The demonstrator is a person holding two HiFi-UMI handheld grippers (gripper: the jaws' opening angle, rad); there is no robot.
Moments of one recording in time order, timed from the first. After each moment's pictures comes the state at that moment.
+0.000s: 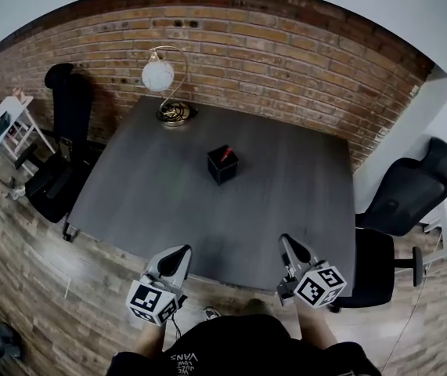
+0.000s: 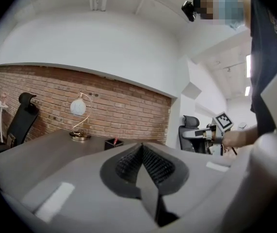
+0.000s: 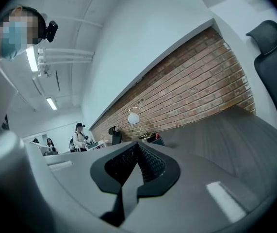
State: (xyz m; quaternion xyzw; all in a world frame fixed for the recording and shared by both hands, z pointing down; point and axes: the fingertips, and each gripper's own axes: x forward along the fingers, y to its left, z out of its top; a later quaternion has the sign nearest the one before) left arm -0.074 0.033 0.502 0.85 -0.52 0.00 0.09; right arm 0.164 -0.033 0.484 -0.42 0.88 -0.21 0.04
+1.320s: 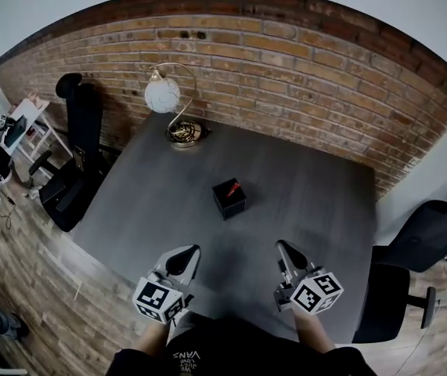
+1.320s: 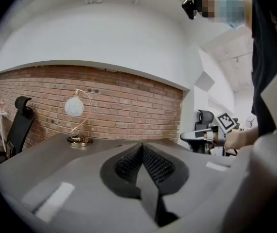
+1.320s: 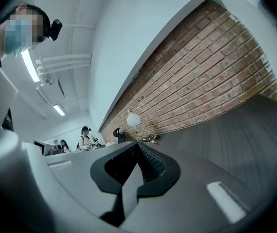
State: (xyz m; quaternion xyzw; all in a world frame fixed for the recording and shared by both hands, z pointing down) left arm -0.066 -0.110 0.499 0.83 -0.55 0.04 0.09; right arm 0.138 -0.176 0.496 -0.36 0.90 -0.24 0.06
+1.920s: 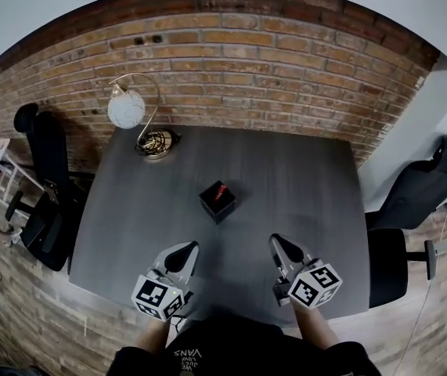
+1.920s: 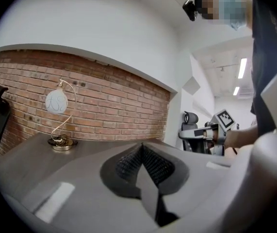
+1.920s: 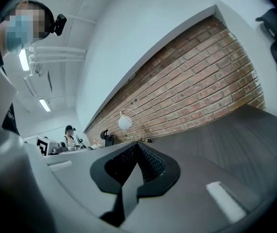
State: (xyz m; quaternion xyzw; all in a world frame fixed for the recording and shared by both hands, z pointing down) left arm -0.085 -0.154 0.503 0.89 -0.44 0.03 0.10; right arm 0.111 -0.172 0.485 -0.44 0.87 -0.22 0.05
